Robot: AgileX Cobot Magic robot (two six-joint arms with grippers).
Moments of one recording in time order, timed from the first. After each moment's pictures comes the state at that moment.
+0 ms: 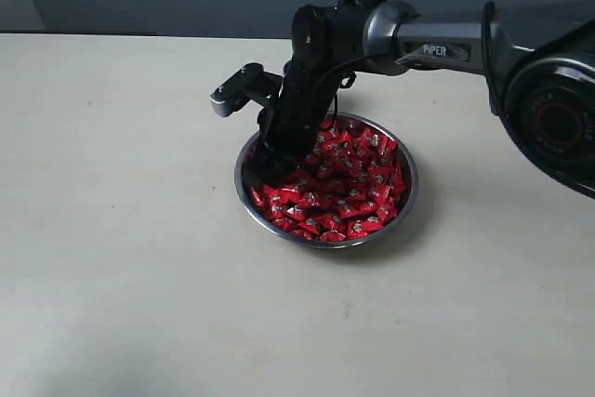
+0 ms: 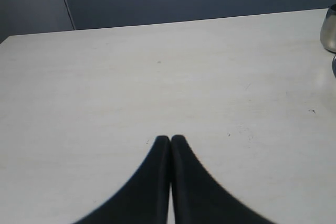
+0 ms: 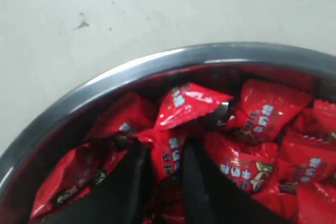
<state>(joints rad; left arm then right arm) 0.12 0.00 0.01 0.03 0.34 0.03 0.74 2.33 -1.77 0.29 0.89 -0.63</state>
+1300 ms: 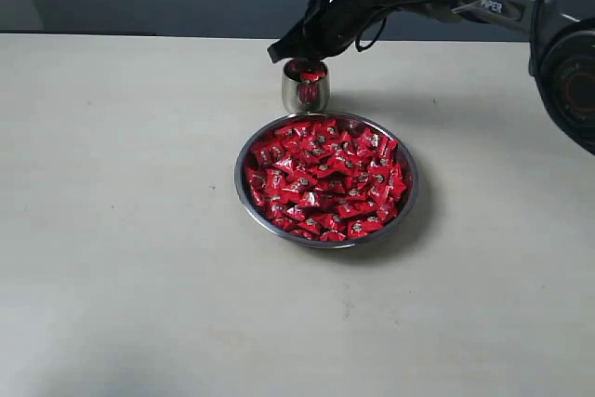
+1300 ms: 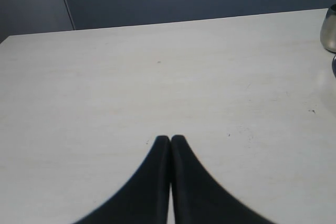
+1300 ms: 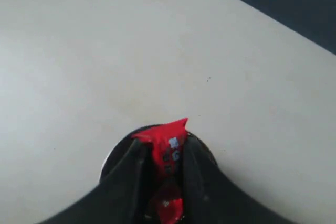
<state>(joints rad) 0.12 0.00 0.01 0.03 0.34 0.03 0.56 2.36 -1.97 0.27 0.57 -0.39</state>
